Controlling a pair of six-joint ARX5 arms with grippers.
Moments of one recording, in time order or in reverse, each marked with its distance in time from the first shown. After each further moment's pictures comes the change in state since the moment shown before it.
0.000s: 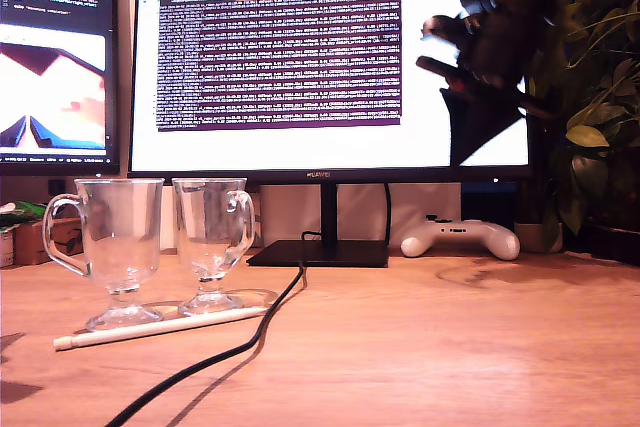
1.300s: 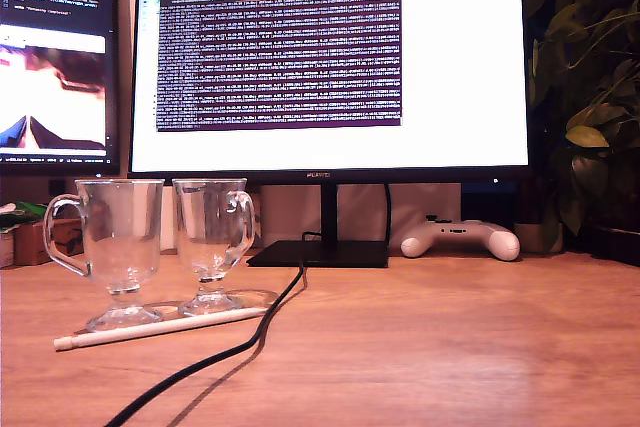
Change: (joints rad) left arm 0.023 -0.257 -0.159 0.006 -0.143 -0.049; right arm -0.281 -1.006 -1.019 0.663 0.199 0.072
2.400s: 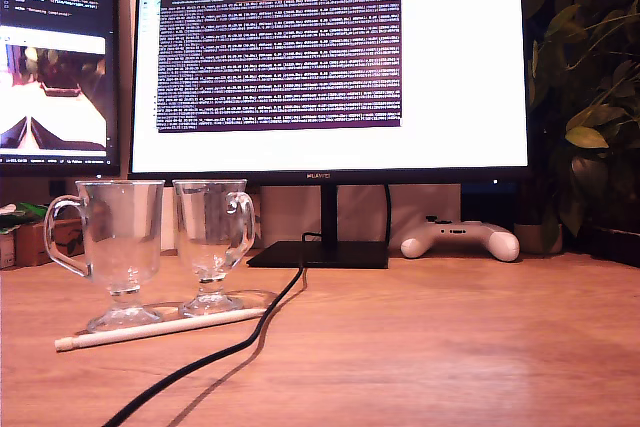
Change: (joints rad) left arm 0.001 -0.253 0.000 -0.162 0.000 0.000; right arm 0.000 -0.632 -0.377 0.008 0.023 0.022
